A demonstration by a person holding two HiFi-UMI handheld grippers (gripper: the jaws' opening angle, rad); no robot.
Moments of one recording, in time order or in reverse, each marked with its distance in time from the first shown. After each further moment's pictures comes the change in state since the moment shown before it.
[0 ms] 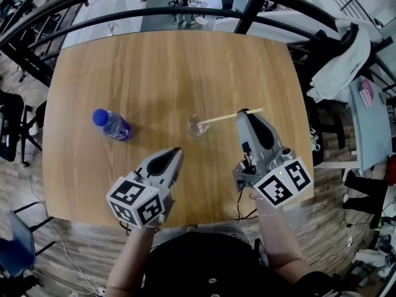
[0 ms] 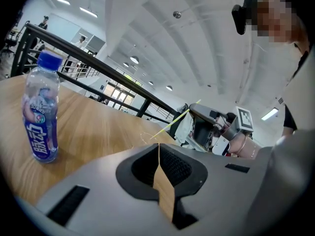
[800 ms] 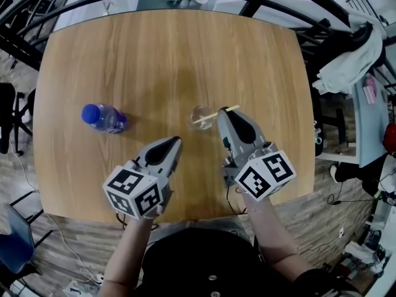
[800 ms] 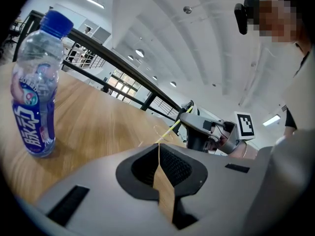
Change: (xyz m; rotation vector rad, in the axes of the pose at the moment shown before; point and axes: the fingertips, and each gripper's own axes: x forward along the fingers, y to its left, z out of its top) left arm 0.030 0.040 -0.016 -0.075 0.062 0.002; right arm 0.043 -0.016 -0.090 0.032 0.202 -0.044
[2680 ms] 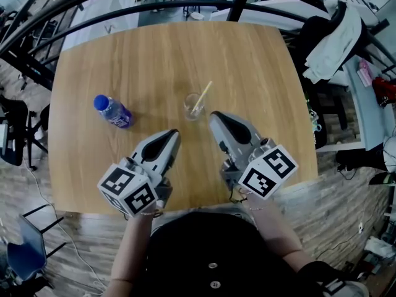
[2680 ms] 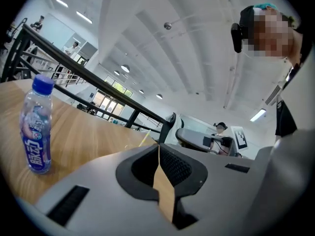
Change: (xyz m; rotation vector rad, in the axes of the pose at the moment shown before) left arm -0.058 -0.088 0.031 0.118 -0.170 -0.105; right arm -0.087 0.068 0.031 0.023 -0.093 0.162
